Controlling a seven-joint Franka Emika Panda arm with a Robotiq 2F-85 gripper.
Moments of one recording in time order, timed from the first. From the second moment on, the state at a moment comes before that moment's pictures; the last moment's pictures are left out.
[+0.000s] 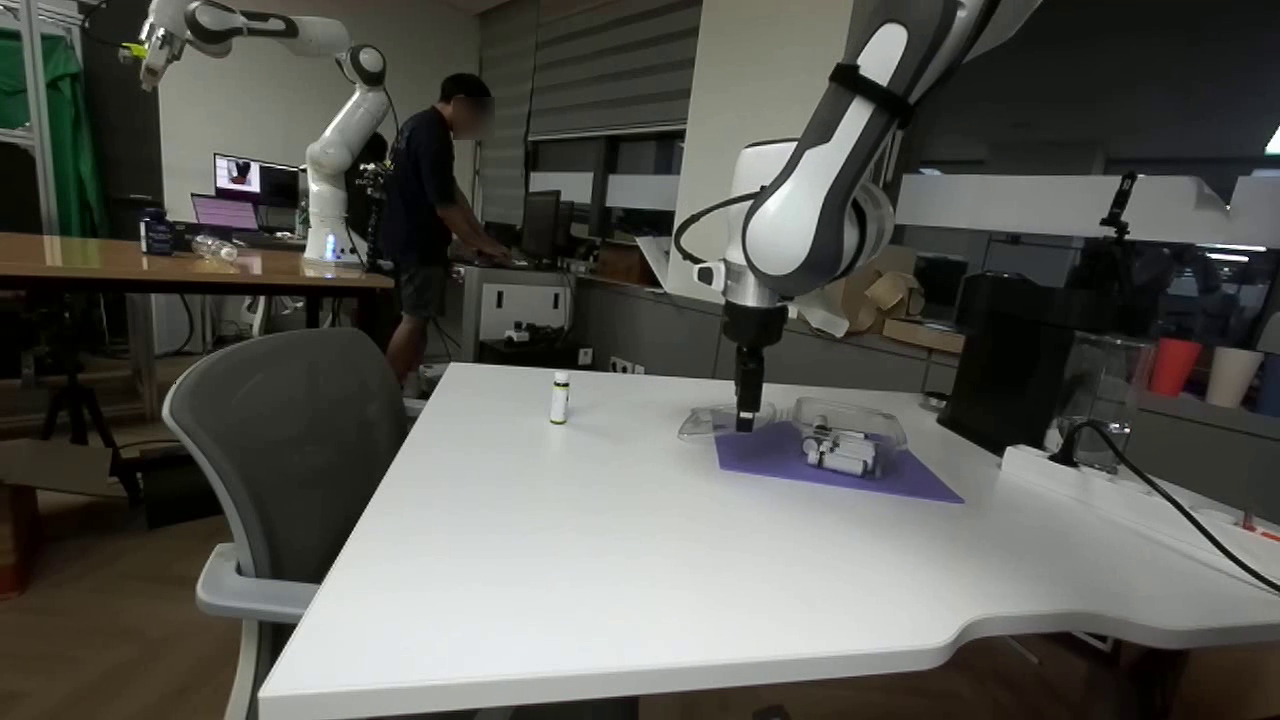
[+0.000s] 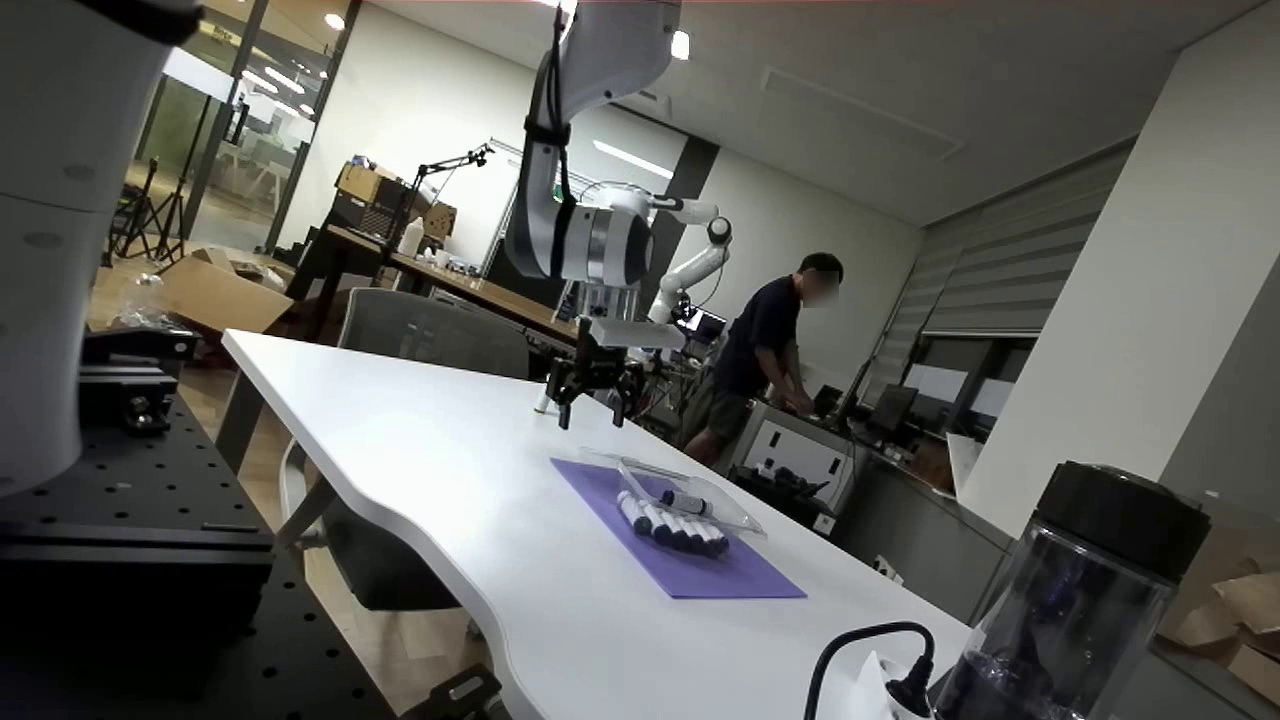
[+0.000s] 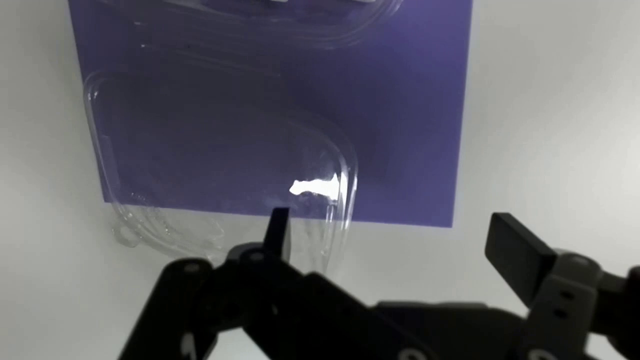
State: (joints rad) arm 0.12 0.56 -0.02 -2.06 -0.52 2.81 -0.64
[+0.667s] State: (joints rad) arm 0.33 0.66 -0.26 -2.02 -0.71 2.97 -0.39
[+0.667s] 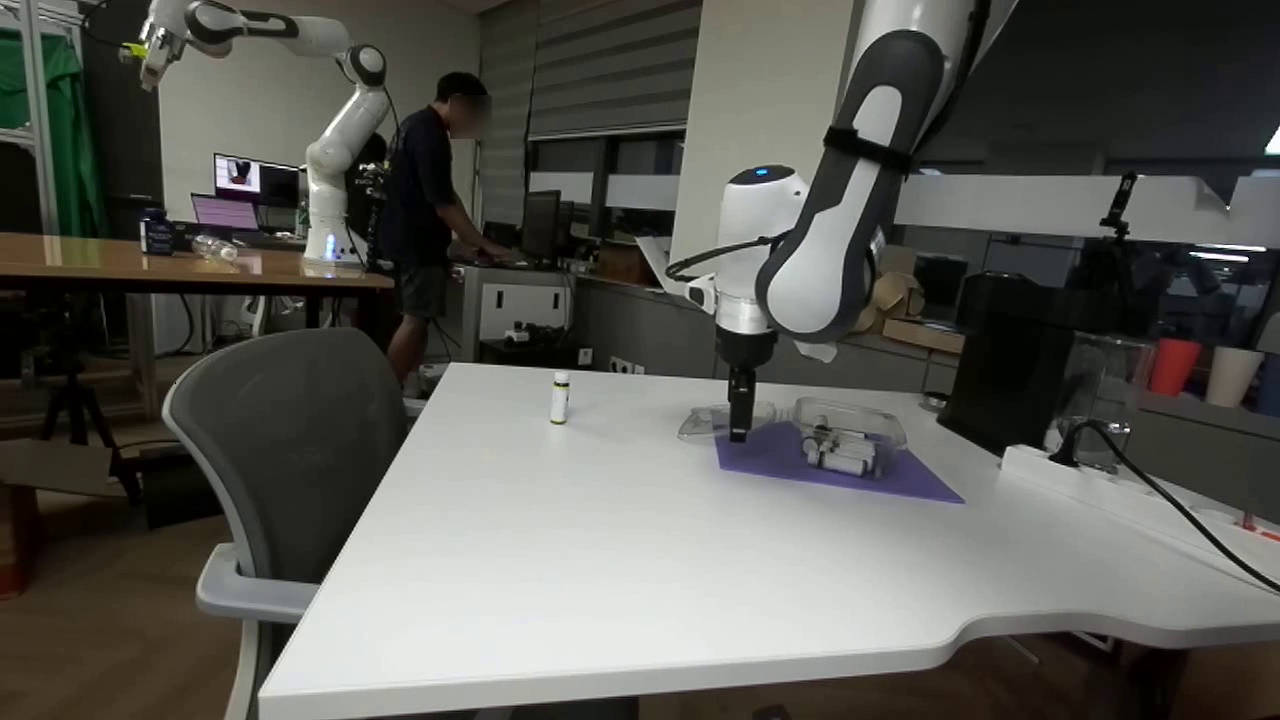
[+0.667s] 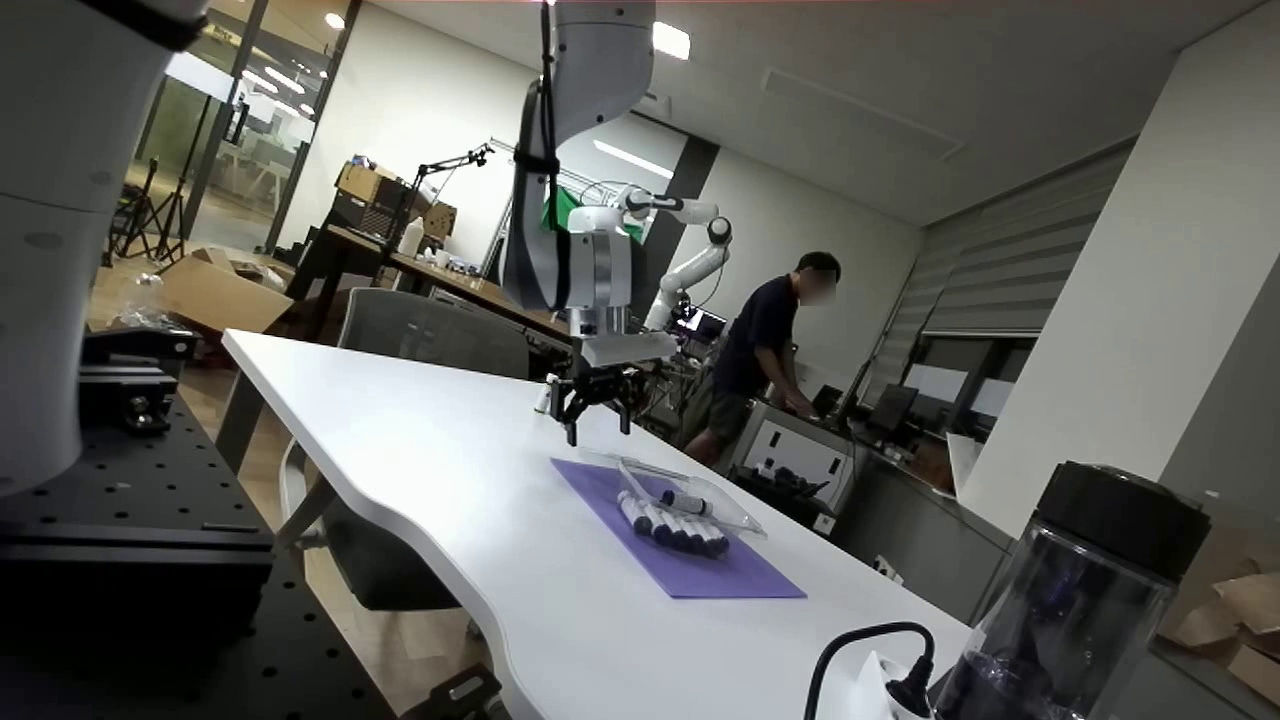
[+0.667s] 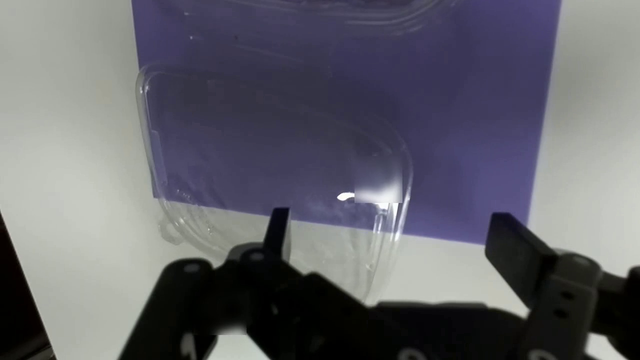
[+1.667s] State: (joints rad) arm 0.36 0.70 -0.28 -2.01 -0.69 2.97 -0.39
